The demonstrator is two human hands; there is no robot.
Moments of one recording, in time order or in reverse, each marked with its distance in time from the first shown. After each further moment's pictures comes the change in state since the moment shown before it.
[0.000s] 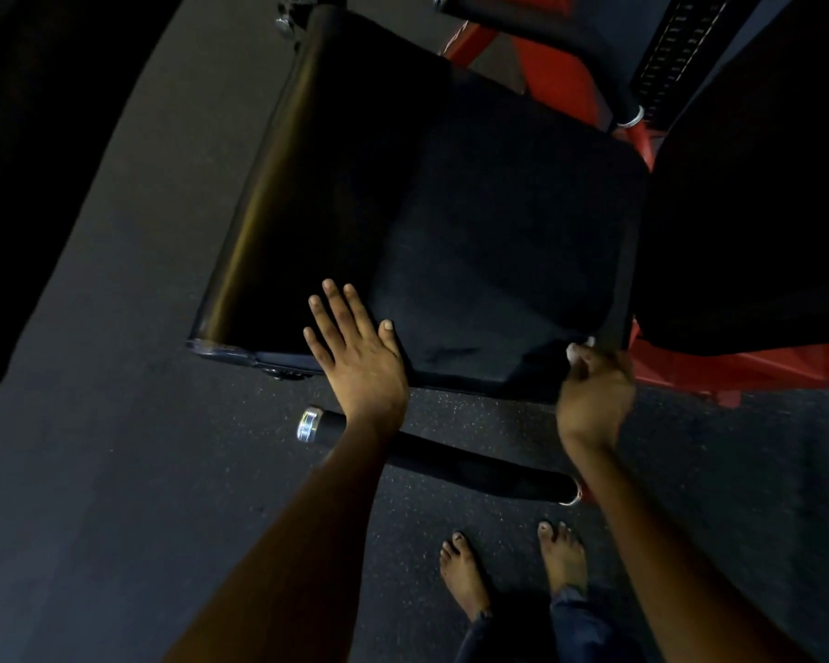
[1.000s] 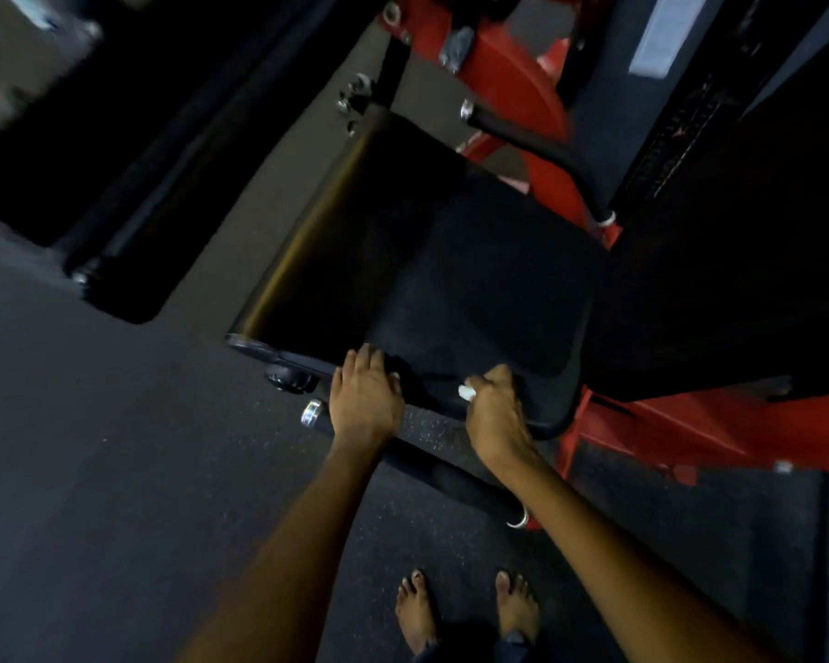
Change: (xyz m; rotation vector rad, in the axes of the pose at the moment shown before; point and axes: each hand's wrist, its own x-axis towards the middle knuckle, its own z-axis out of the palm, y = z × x) left_hand -0.048 0.005 -0.072 -0.183 -0.174 0.094; right_hand -0.034 -0.070 -0.063 -0.103 -0.553 -0.407
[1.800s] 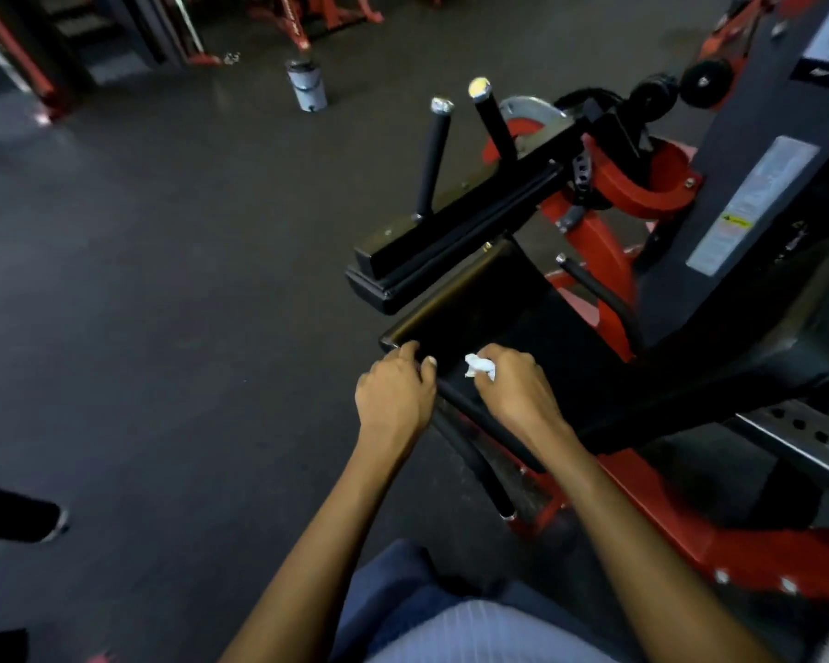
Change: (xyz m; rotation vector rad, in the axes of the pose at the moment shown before) left_hand -0.272 0.069 -0.267 -0.278 0.322 -0.303; right_hand -0.218 -0.160 -0.225 -0.074 0.009 -0.485
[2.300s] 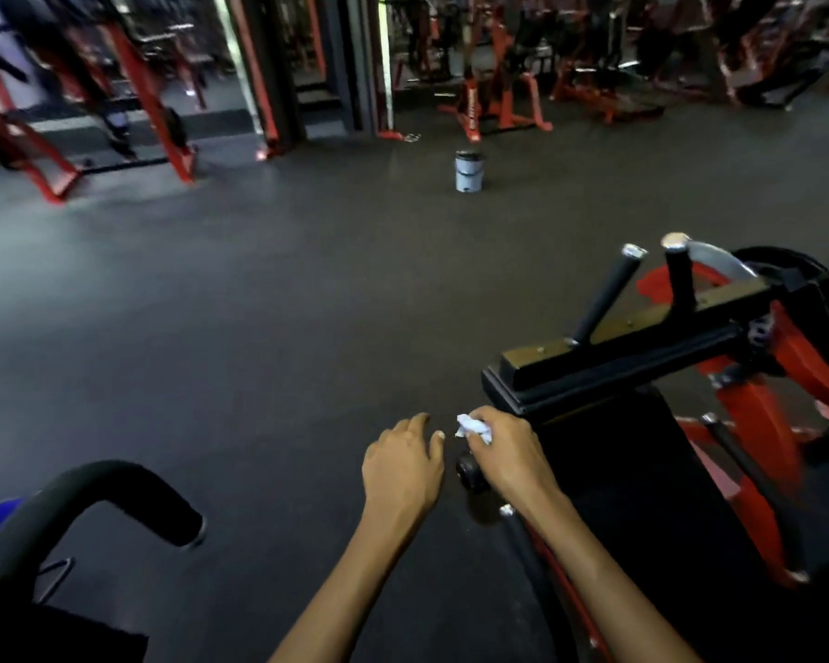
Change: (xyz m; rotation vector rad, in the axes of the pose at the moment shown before) left_hand 0.026 -0.099 -0.089 -0.008 0.178 -0.269; right_hand 0.067 -0.151 0.058 0.102 -0.156 -0.353
